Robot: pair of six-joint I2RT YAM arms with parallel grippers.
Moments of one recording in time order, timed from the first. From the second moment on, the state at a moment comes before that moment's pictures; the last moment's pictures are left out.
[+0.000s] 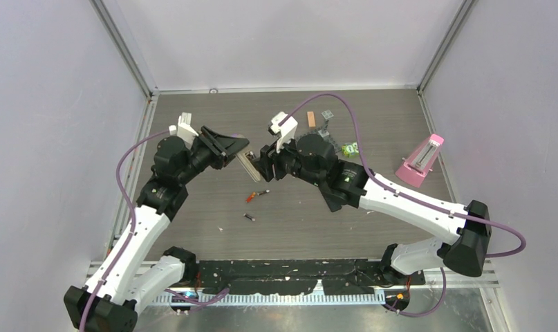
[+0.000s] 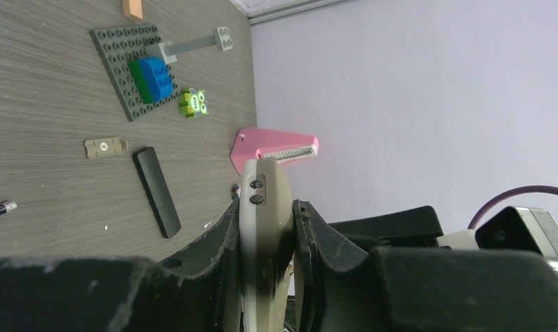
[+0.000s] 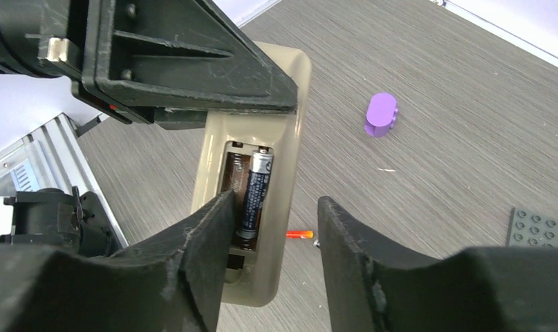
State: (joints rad) left arm -0.34 0.88 0.84 -0.11 0.32 -1.20; right arm 1.03 1.33 1.20 -0.07 0.09 0.17
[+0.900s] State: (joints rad) left arm -0.33 0.88 0.84 -0.07 0.41 -1.09; right arm 0.83 1.34 1.30 -0.10 -0.34 0.61
